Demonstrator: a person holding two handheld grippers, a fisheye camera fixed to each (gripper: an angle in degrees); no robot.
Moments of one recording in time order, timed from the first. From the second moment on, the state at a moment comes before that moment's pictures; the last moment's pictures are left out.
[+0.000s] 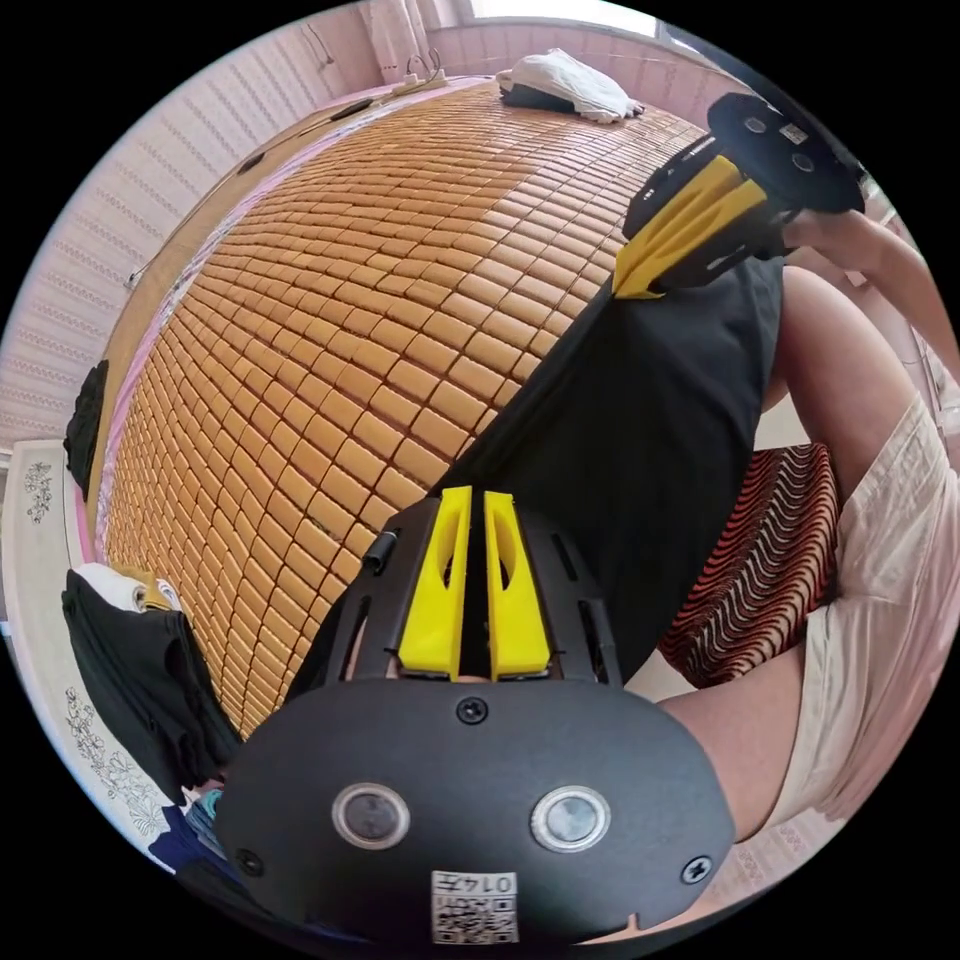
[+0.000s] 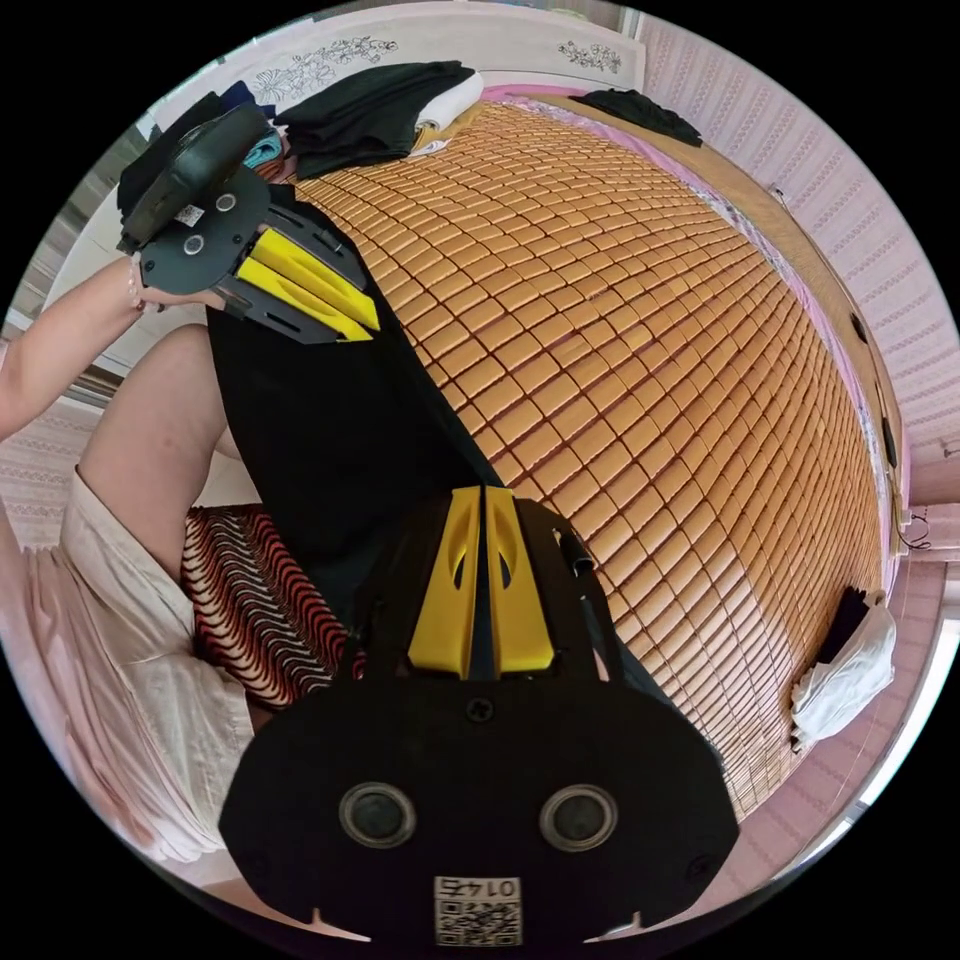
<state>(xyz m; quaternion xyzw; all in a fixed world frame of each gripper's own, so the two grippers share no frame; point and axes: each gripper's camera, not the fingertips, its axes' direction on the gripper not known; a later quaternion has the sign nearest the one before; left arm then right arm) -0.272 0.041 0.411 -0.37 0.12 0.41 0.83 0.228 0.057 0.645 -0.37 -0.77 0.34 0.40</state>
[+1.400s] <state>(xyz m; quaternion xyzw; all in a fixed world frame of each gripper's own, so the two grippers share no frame) -0.151 0.053 0.447 -0.42 0.12 0.27 0.86 0.681 0.719 0.346 -0.51 -0.24 0.83 0.00</state>
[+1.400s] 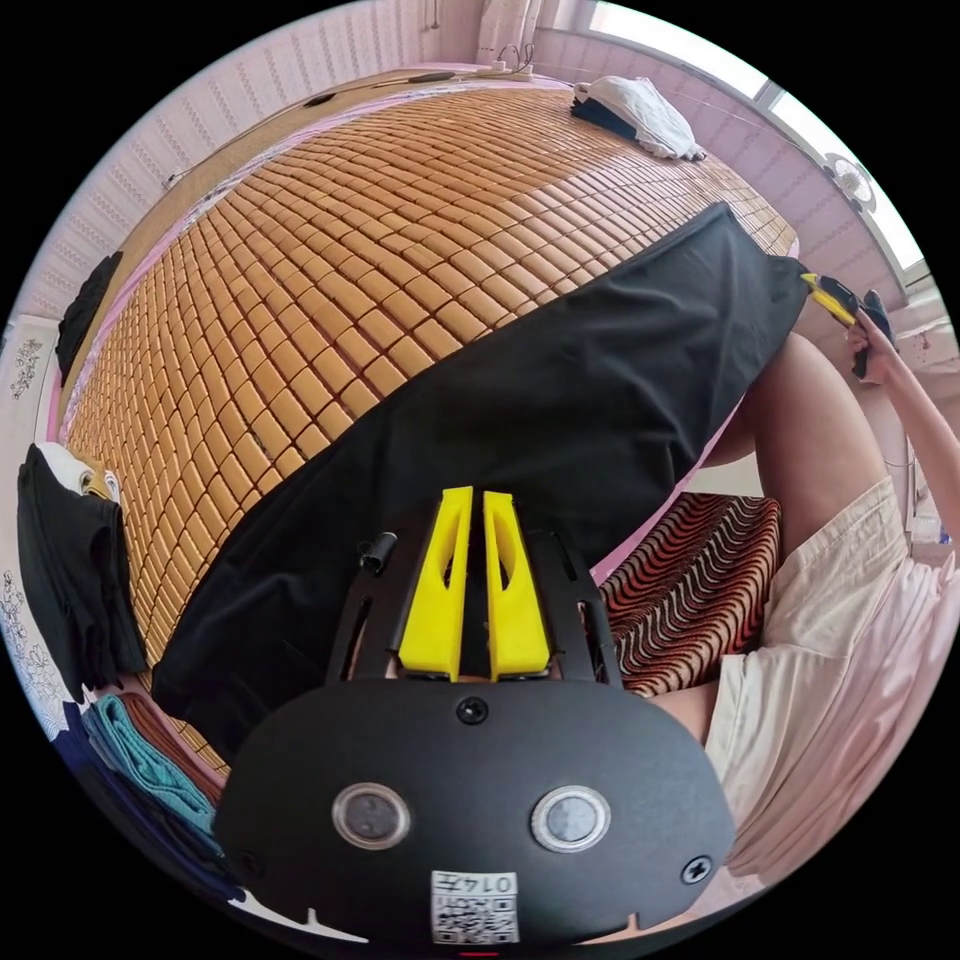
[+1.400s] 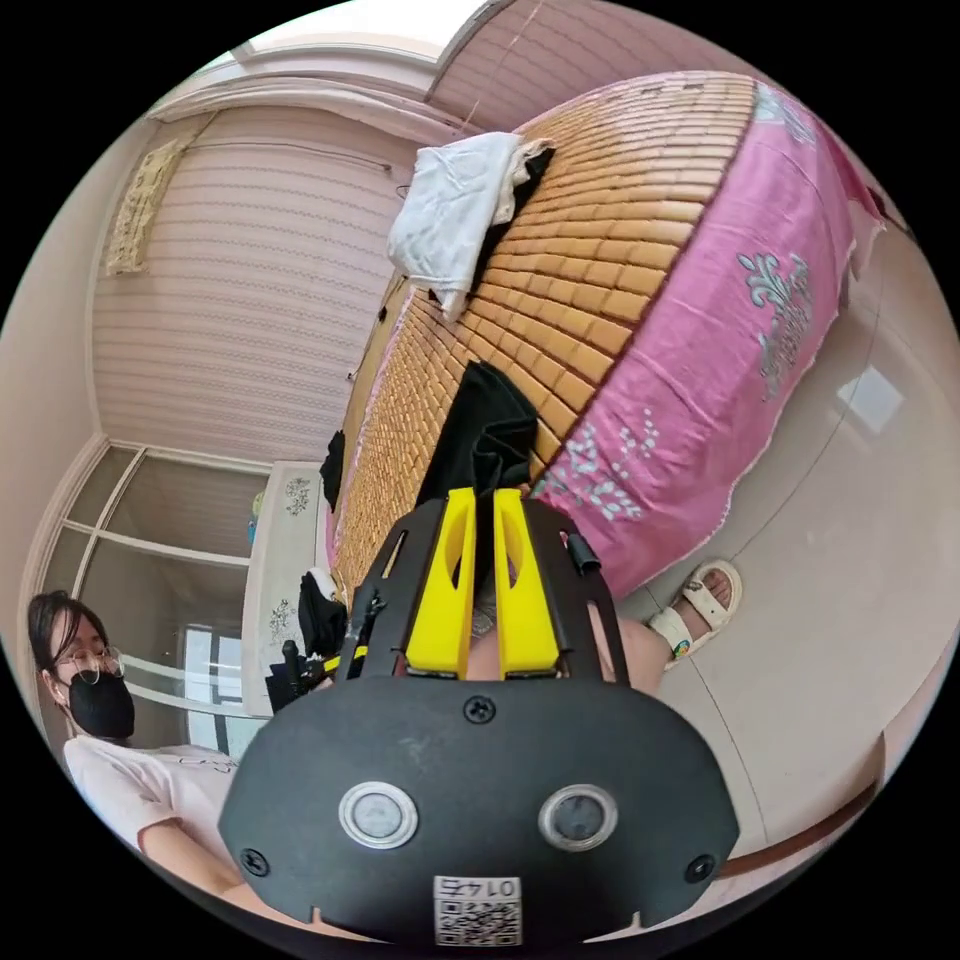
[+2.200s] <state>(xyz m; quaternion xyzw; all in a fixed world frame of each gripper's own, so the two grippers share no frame) -0.116 0.061 0.472 -0.41 0.12 0.31 0.85 0.750 0.783 0.333 -0.54 -0.21 0.82 -0.03</state>
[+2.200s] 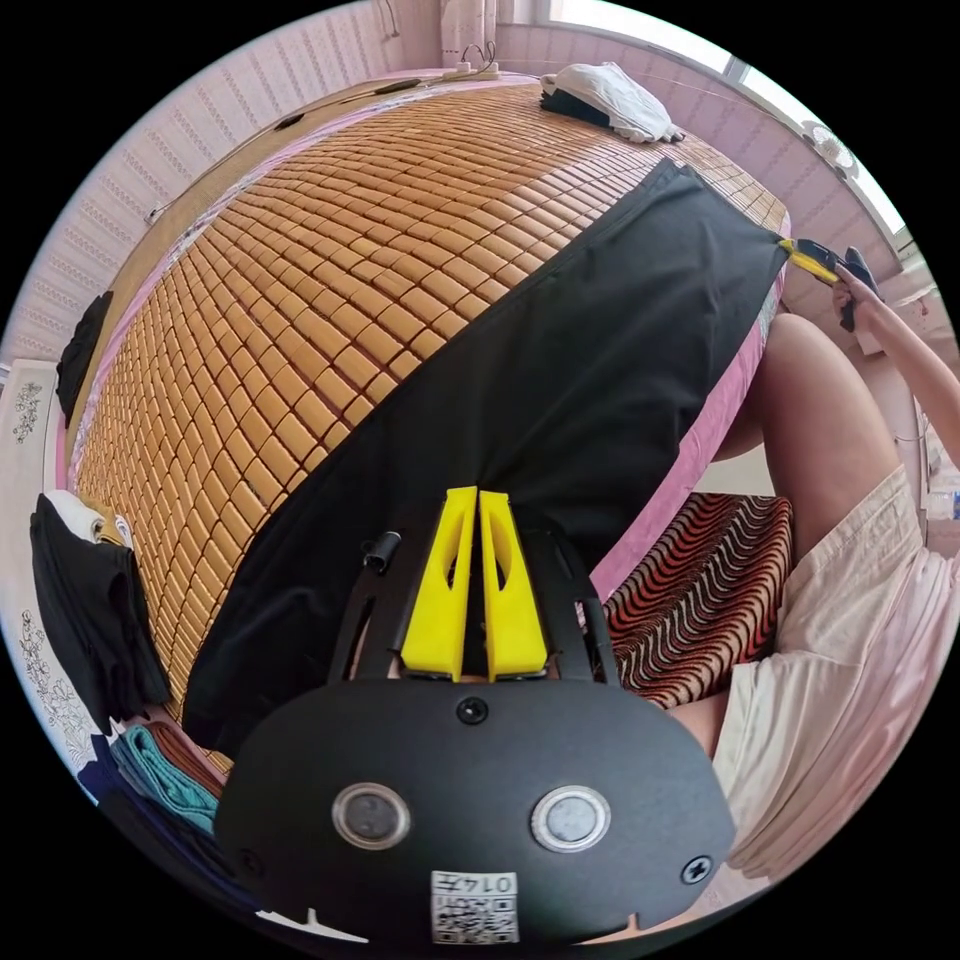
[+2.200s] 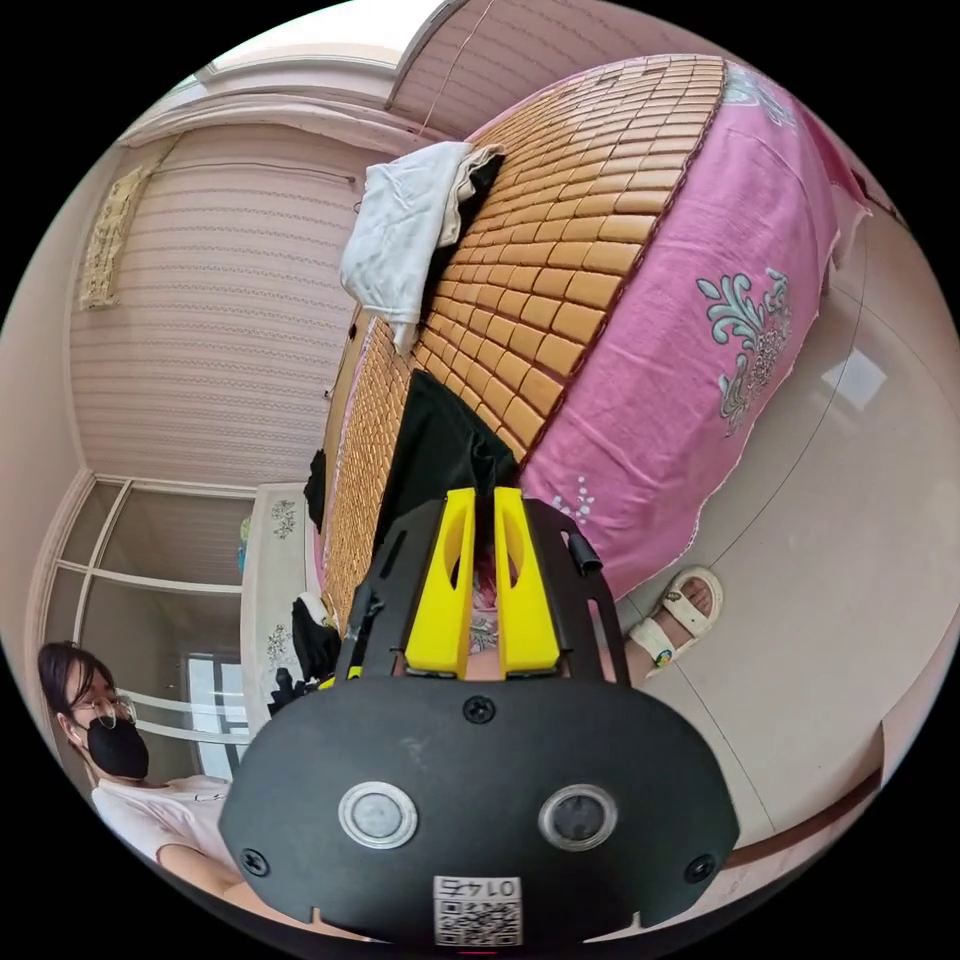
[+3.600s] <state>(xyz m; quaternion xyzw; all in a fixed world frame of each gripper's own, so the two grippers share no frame) -0.081 0.087 0.475 -0.40 0.20 0.31 0.83 0.653 0.682 0.554 -0.67 -0.34 0.63 0.19</state>
